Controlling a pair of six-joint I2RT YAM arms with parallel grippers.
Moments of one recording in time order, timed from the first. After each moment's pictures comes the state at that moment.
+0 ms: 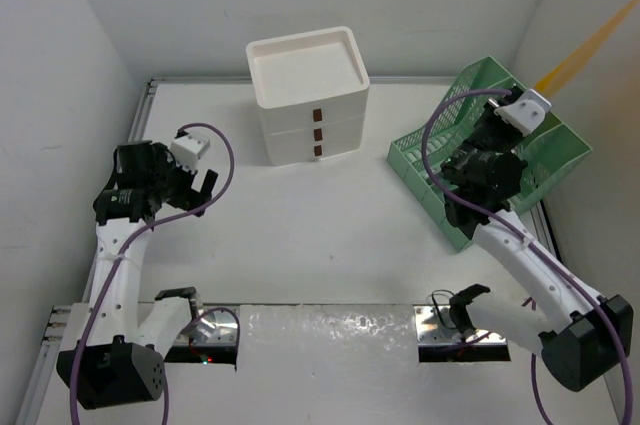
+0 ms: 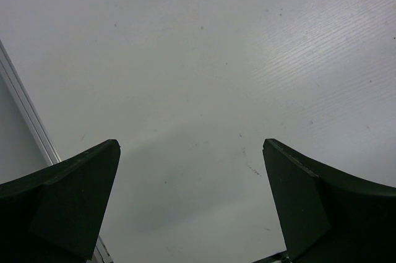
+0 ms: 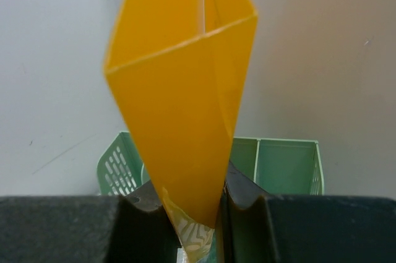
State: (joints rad) left arm 0.15 0.91 0.92 -0.81 0.32 0.53; right arm 0.45 1.03 0.81 0.97 1.23 -0.56
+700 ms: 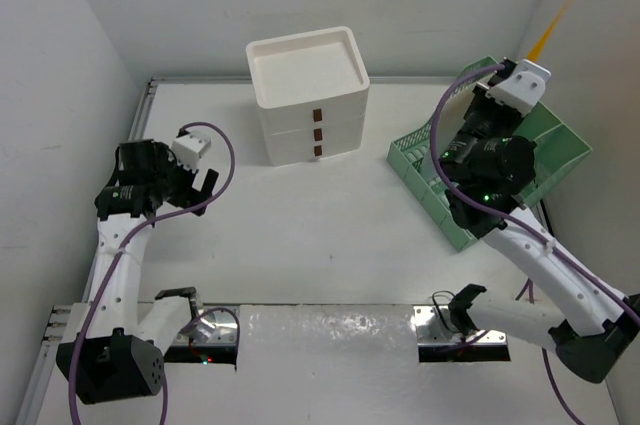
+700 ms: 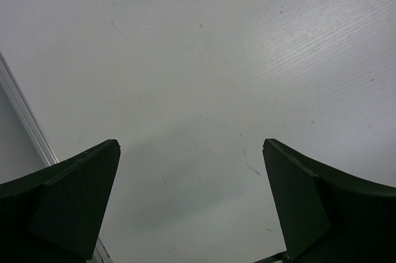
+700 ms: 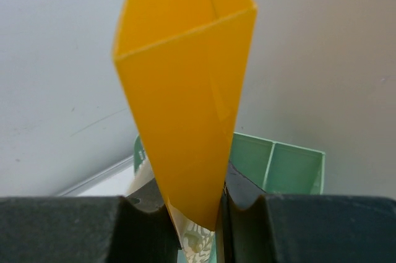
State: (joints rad) left arm 0.15 0.94 0.92 -0.80 0.32 0.53; right arm 0.66 1.04 1.09 0.67 1.31 -0.63
